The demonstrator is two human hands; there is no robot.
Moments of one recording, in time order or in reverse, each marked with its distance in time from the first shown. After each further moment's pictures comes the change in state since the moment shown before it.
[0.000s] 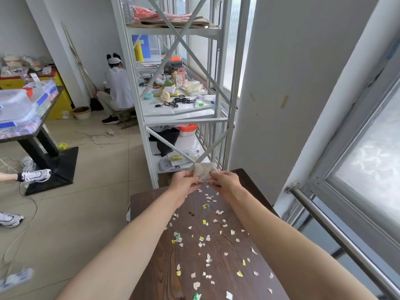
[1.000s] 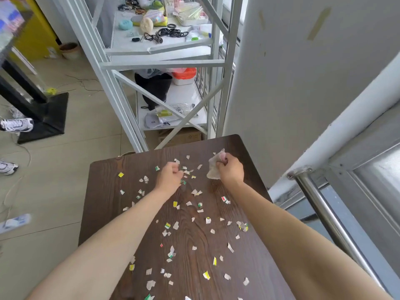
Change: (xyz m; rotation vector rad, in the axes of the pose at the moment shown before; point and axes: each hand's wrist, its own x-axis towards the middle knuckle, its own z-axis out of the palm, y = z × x) left_hand 0.123 -0.141 0.037 0.780 0.239 -0.064; right_hand 0.177 0.071 -0.106 -0.829 0.091 -0.159
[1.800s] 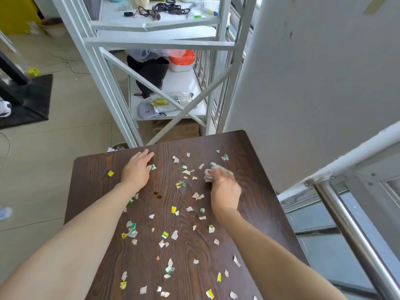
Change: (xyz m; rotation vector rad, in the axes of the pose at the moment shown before) left_hand 0.096 -0.083 -0.043 0.568 0.070 0.217; right_hand -0.009 0.045 0.074 -0.572 0.242 -0.351
